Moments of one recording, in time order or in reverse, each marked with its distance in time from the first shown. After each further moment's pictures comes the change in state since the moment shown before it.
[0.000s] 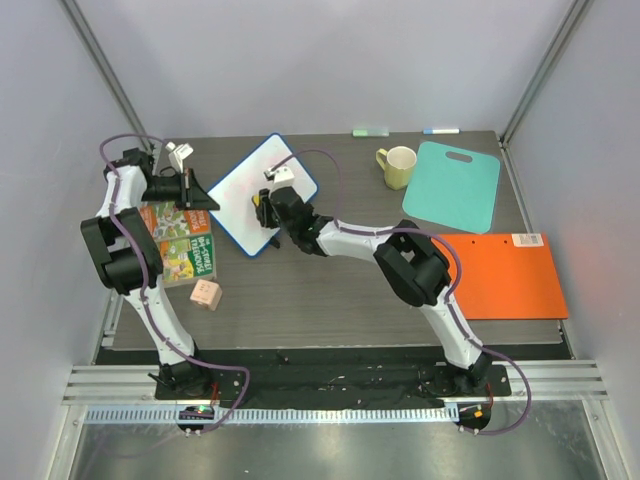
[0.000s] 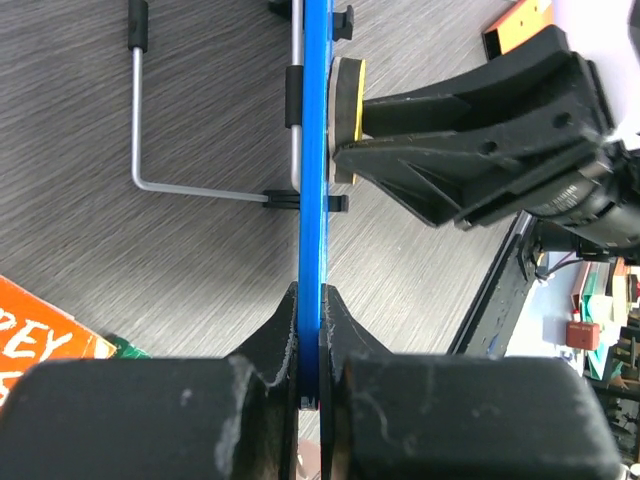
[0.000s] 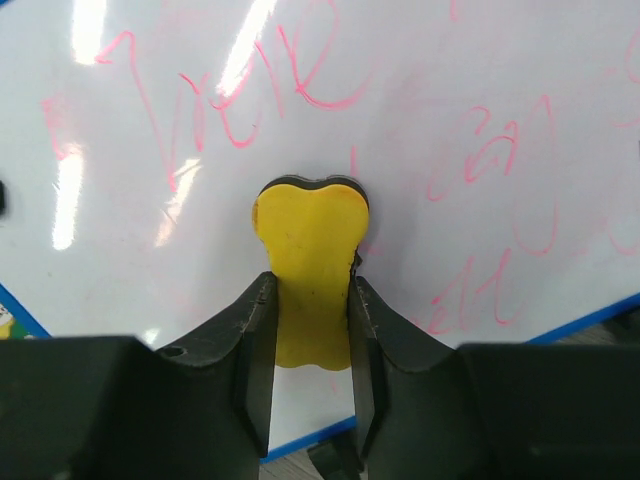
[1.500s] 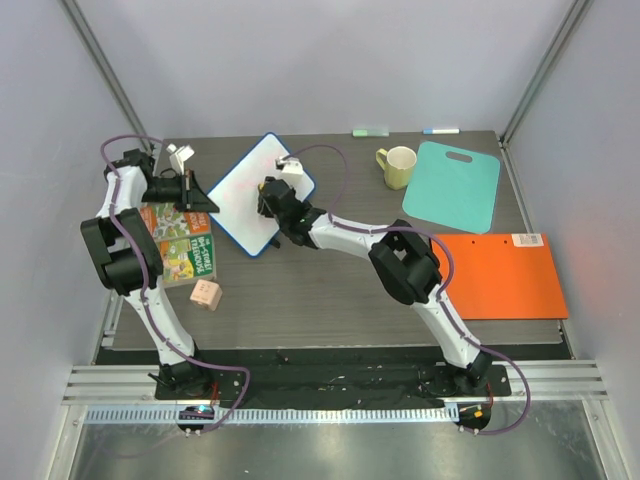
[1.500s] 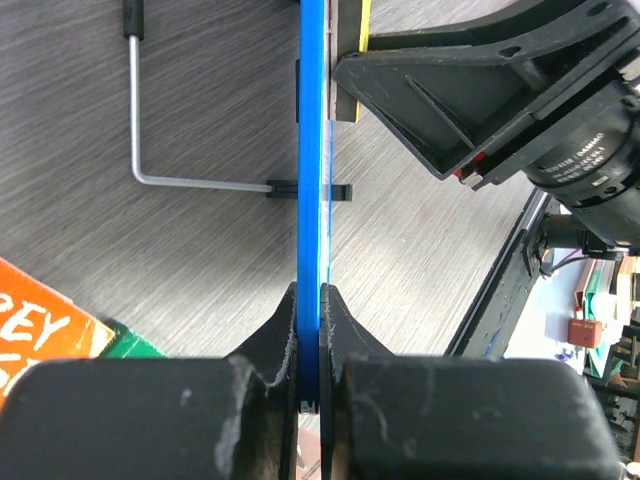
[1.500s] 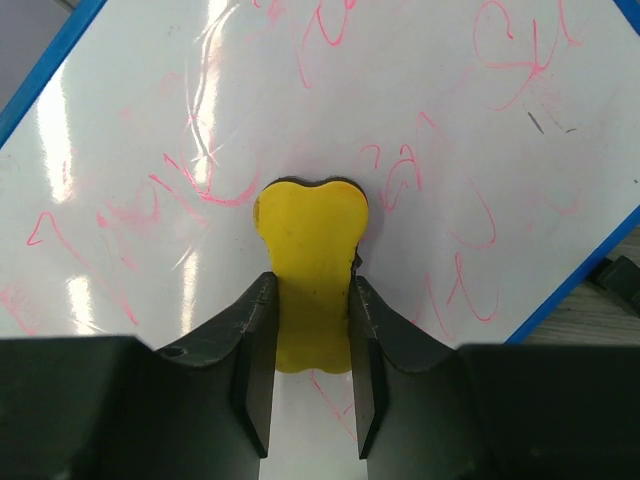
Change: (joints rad) left arm -0.005 -0.010 -0.012 -0.010 -0.029 0.002; right arm 0.010 0.084 0.184 -0.144 0.216 0.286
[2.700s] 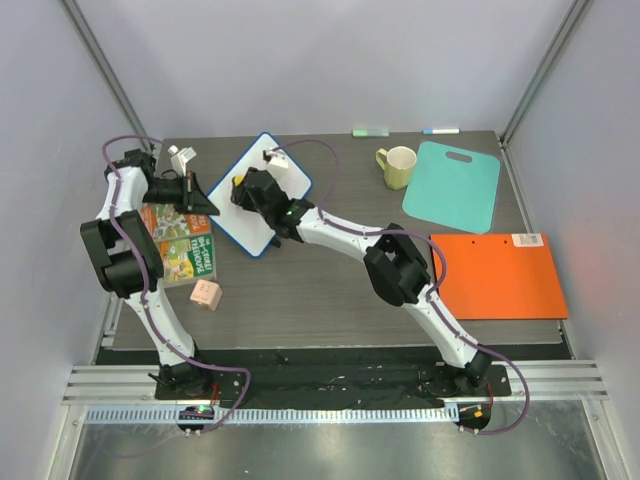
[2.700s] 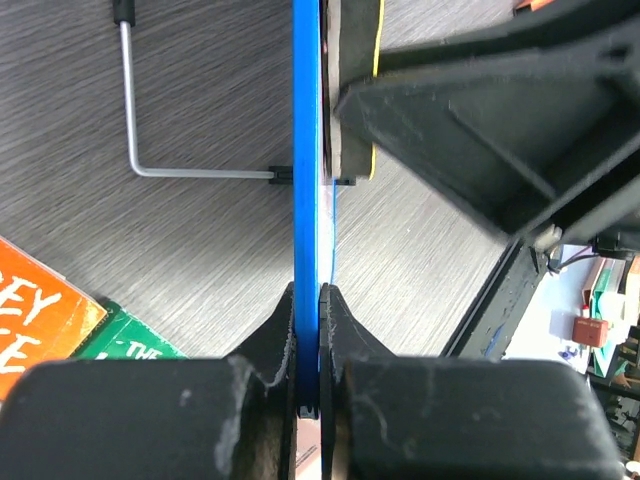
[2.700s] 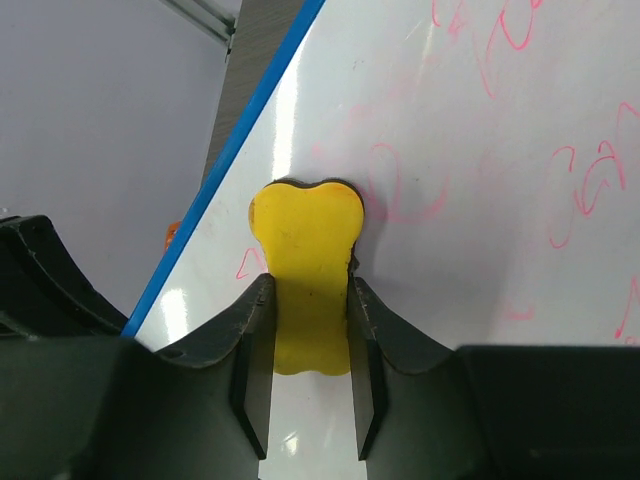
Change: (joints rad) left arm -0.008 -0.031 -0.021 -0.014 -0.056 -0.011; right arm 0.028 0.106 0.288 -0.134 -0.048 0.172
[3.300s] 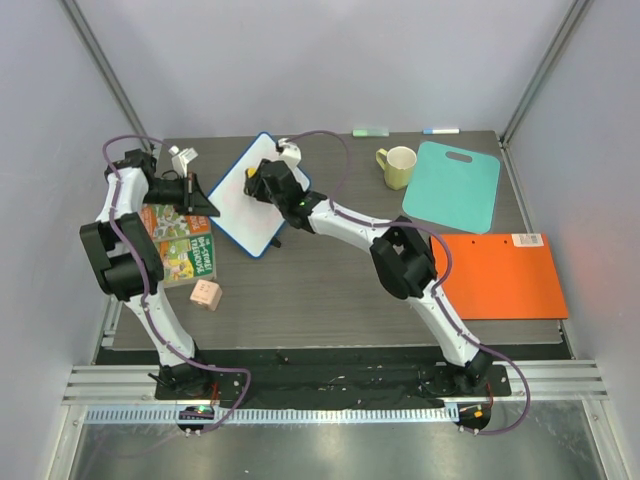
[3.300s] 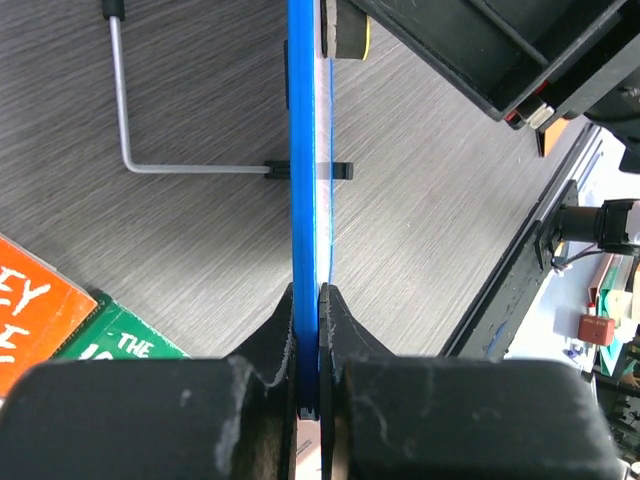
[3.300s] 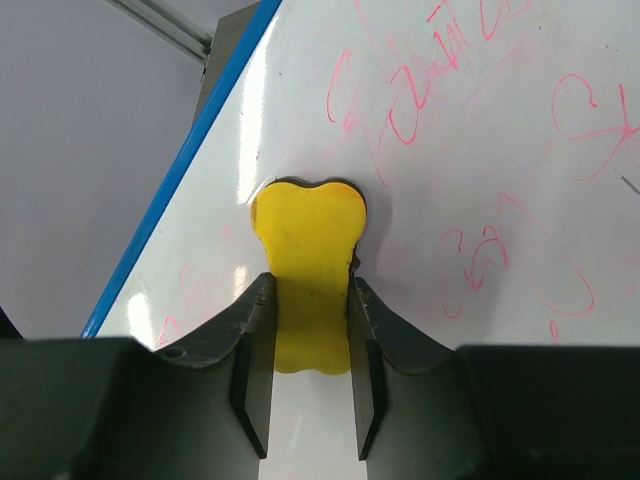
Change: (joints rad) left arm -0.007 -0.030 -0.026 0.006 -0.014 -0.001; right arm -0.082 -0.027 -0.065 0.040 -0.132 -0.031
